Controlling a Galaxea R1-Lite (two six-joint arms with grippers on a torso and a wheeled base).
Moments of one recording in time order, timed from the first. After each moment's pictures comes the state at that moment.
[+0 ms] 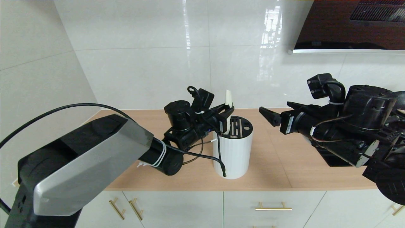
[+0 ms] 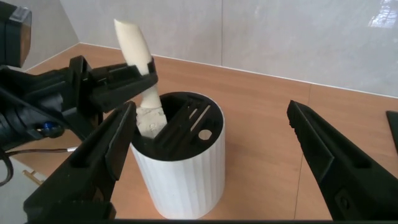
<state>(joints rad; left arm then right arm) -0.53 2.36 -1.32 -1.21 -0.28 -0.01 0.51 1.71 -0.76 -0.98 -0.09 0.04</state>
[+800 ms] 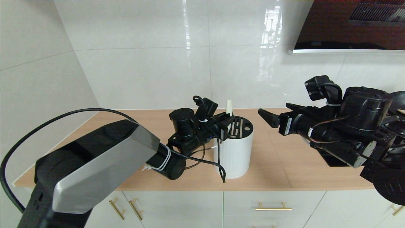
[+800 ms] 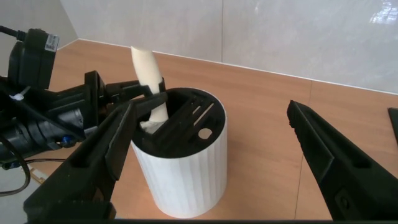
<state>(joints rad) -0.53 2.42 -1.32 -1.20 -0.28 0.05 0.51 1.72 -0.76 -0.98 -0.09 0.04</state>
